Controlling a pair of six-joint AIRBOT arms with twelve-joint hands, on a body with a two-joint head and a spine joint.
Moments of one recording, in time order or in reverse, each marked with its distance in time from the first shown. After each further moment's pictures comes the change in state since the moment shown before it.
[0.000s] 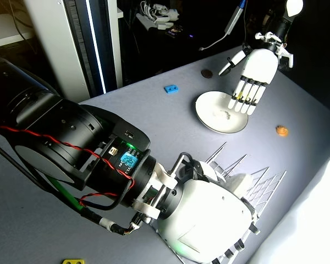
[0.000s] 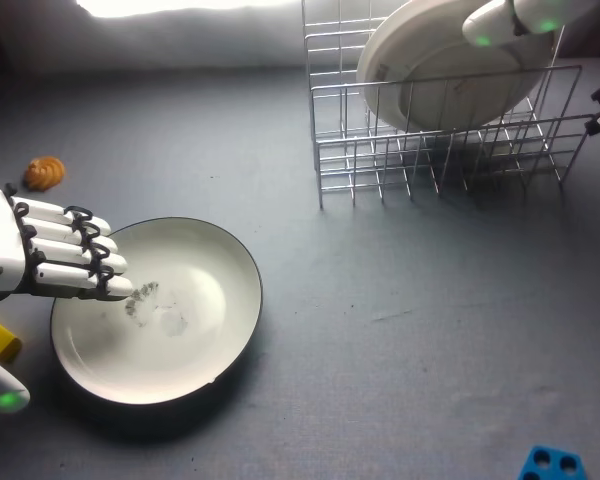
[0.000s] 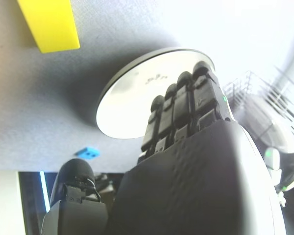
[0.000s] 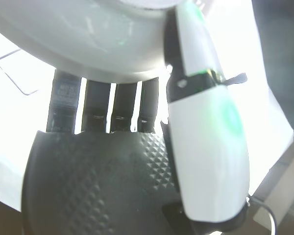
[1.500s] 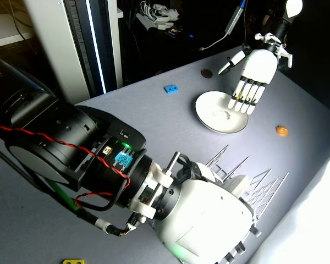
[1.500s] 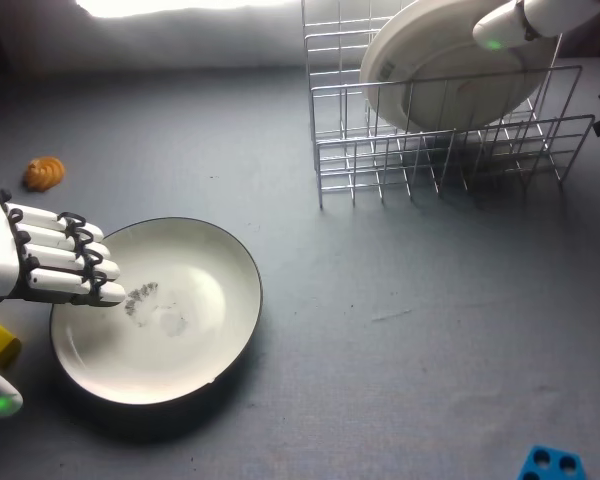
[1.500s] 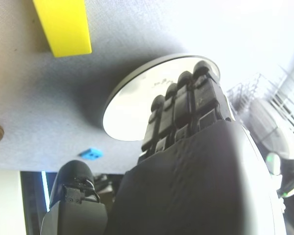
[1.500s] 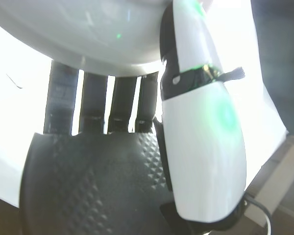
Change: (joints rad) left arm 0.021 -0.002 0.011 -0.002 -0.002 -0.003; right arm -0.024 0.013 -0.008 -0.012 0.056 -0.013
